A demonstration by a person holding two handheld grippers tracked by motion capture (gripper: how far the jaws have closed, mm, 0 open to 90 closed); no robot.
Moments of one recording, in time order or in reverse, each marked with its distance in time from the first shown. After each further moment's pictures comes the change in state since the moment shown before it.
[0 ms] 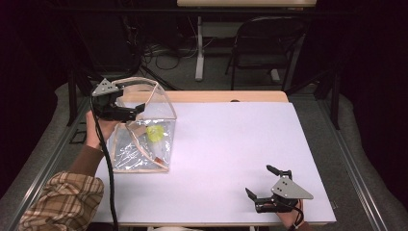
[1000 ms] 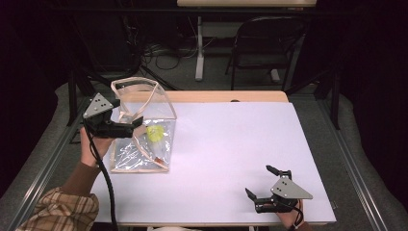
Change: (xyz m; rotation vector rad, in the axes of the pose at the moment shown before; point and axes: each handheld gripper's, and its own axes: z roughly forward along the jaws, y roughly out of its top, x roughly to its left) left arm -0.037 -0.020 -0.041 -0.091 -0.006 0.051; right arm 0.001 0.000 0.001 0.002 0.000 -0.002
